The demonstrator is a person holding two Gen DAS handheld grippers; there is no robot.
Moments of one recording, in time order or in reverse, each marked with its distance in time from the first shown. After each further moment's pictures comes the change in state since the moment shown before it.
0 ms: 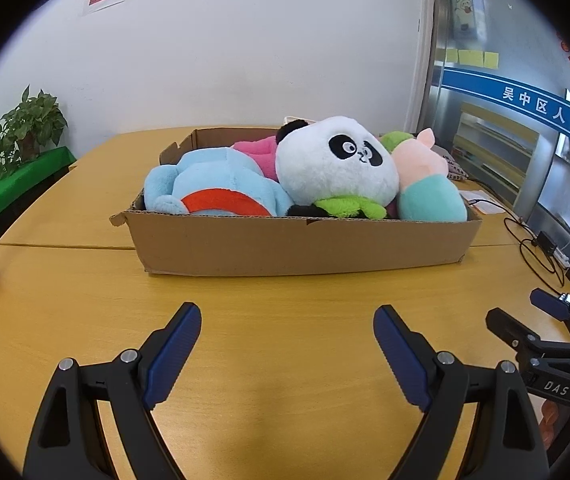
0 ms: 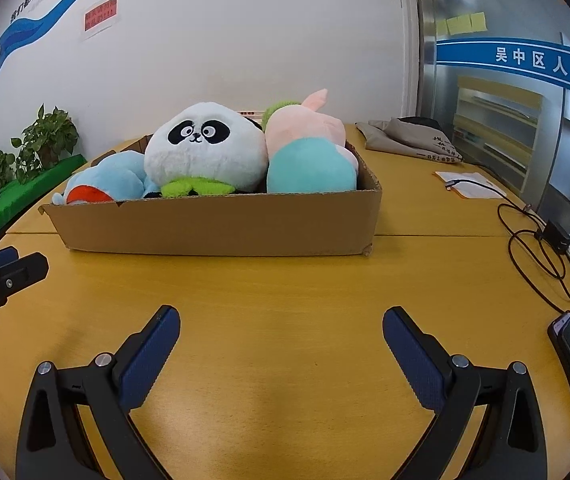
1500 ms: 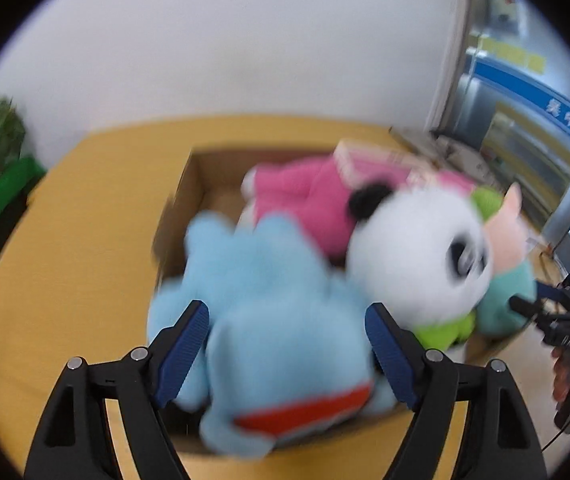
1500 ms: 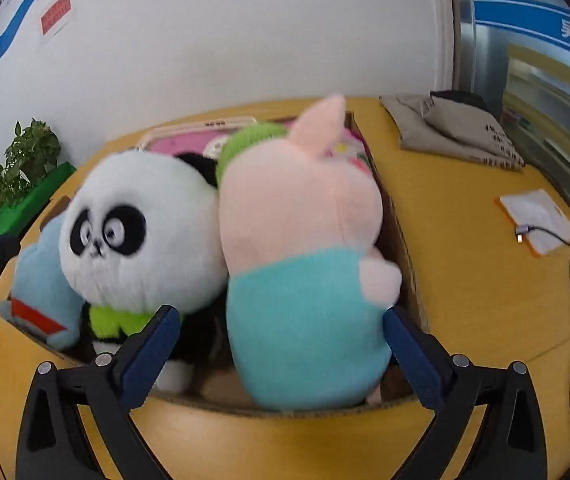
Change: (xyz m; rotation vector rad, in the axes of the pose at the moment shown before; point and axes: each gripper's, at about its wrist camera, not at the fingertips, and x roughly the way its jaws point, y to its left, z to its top) left arm 0.147 0.090 0.129 -0.027 0.202 -0.062; right arm 0.168 -0.036 0.144 0.032 0.196 0.056
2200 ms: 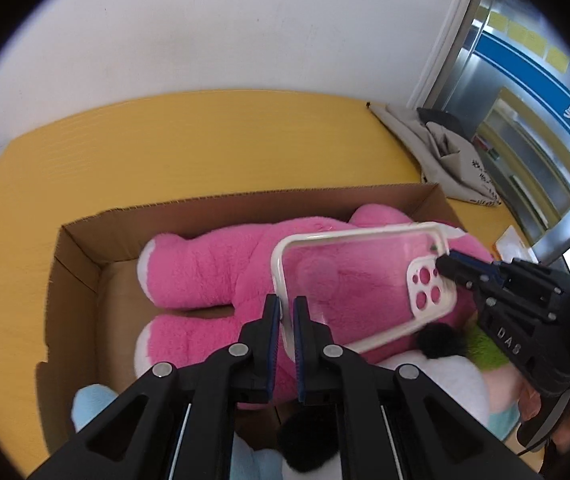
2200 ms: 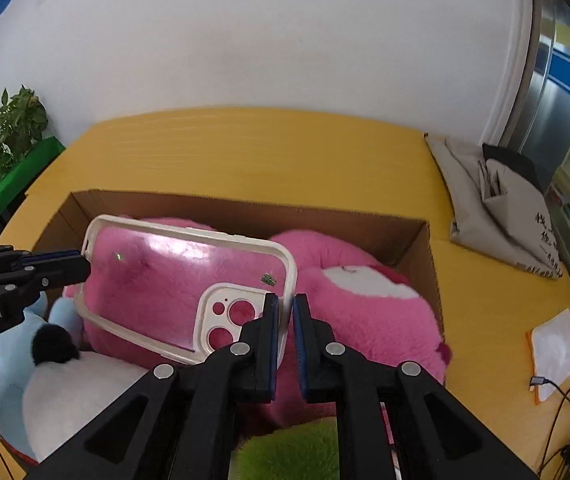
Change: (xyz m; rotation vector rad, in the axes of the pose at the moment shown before) left arm 0.127 -0.053 0.163 0.071 0.153 -0.130; right arm 0.108 0.044 0.169 -0.132 0.094 -0.014
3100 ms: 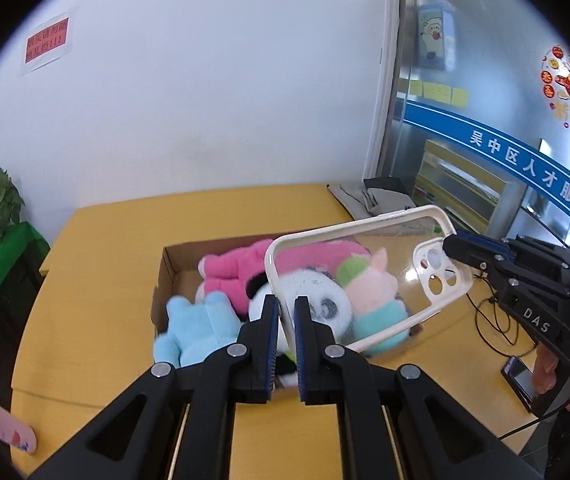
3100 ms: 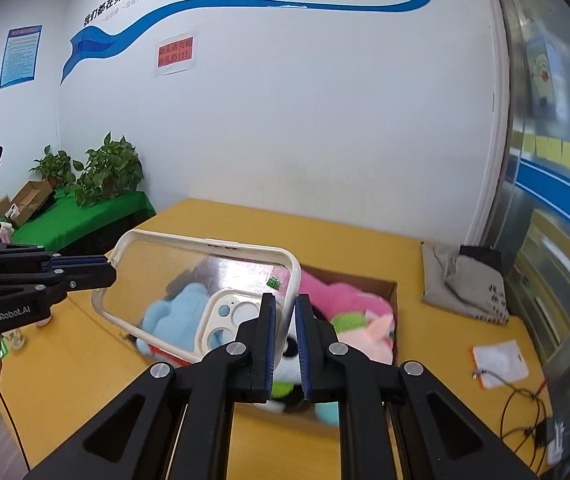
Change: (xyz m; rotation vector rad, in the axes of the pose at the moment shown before) left arm -0.285 -0.056 -0.124 0.104 -0.341 0.065; right arm -0.319 0.076 -0.100 -0.154 -0.425 0.082
